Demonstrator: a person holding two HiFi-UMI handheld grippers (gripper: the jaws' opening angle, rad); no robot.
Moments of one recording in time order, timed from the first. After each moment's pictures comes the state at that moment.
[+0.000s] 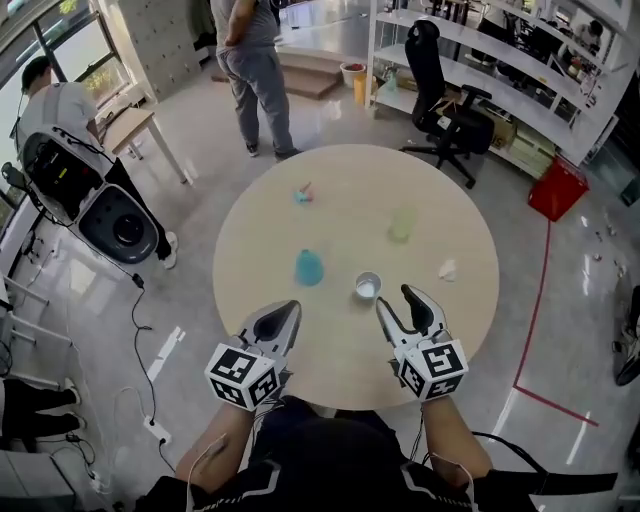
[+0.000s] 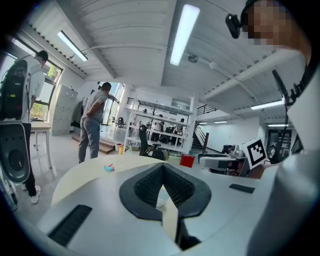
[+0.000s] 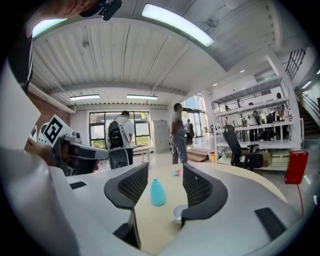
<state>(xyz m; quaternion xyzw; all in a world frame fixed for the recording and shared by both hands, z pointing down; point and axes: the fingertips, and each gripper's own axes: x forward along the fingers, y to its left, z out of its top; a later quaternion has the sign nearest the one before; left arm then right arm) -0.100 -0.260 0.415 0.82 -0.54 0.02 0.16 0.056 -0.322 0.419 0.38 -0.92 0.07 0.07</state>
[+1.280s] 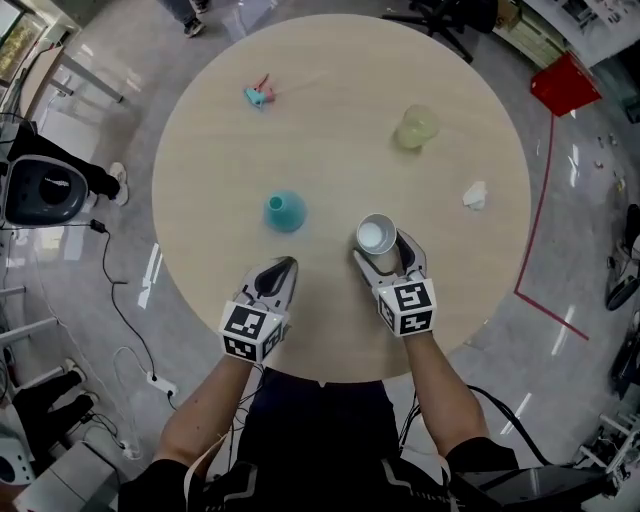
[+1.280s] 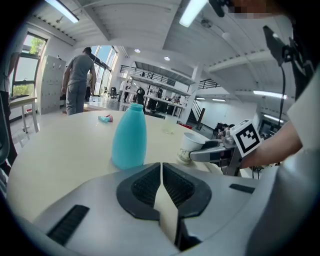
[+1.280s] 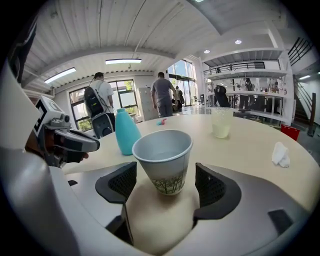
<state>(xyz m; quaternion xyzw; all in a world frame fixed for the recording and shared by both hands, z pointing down) -0.114 -0.334 0.653 0.83 -0.47 0.15 0.26 0.030 -0.397 0.676 0.42 -0.87 0.17 0.22</state>
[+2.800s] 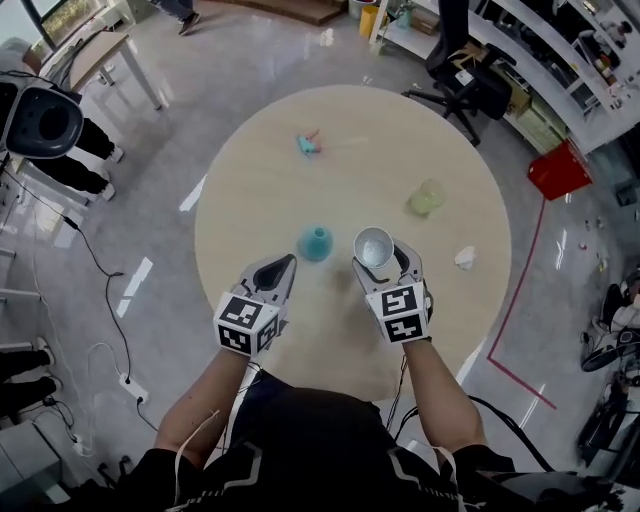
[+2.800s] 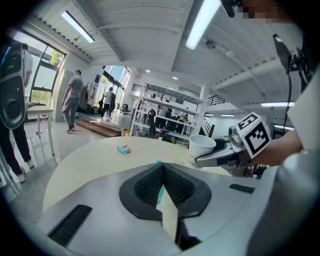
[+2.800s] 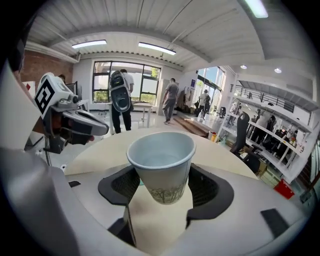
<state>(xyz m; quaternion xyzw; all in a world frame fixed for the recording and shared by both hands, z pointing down) -0.180 -0.357 0.553 0.81 -0.54 0.07 0.22 -0.047 -0.422 0.556 0.35 -0.88 0.02 0.33</state>
